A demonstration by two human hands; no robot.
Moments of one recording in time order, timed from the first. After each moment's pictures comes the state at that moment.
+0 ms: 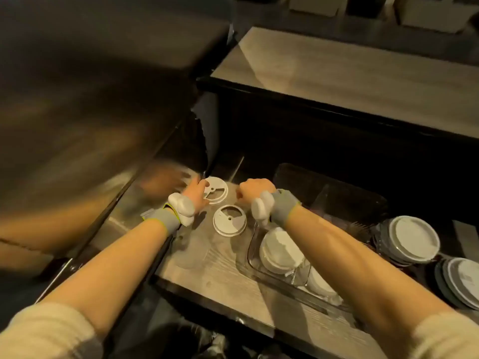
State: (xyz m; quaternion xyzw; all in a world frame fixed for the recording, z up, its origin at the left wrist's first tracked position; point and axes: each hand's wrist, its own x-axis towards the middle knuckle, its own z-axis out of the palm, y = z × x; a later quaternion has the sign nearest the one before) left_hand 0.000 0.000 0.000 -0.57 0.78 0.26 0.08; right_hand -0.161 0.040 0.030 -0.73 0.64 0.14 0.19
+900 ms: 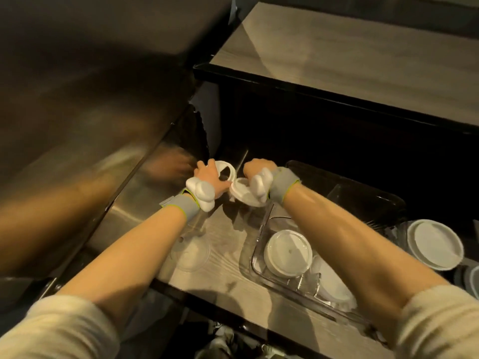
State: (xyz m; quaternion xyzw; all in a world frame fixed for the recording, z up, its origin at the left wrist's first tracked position) left_hand -0.043 -0.015 0.022 -0.64 0.72 0.27 0.03; right_hand -0.176 -0.002 0.042 -0.70 0.67 0.13 0.22
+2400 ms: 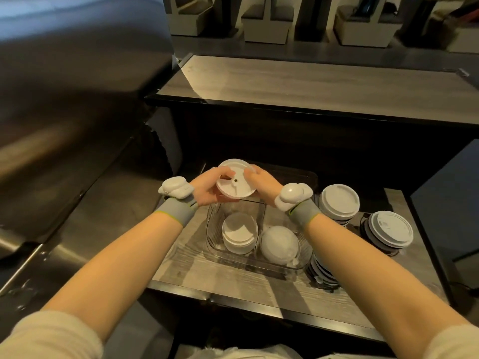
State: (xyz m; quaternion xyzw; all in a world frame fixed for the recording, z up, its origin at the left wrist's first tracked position) left_hand -0.109 0.099 0.097 -0.45 0.45 0.76 -0.15; right_hand -0.243 0.160 0.082 -0.45 0.67 -0.39 0.45
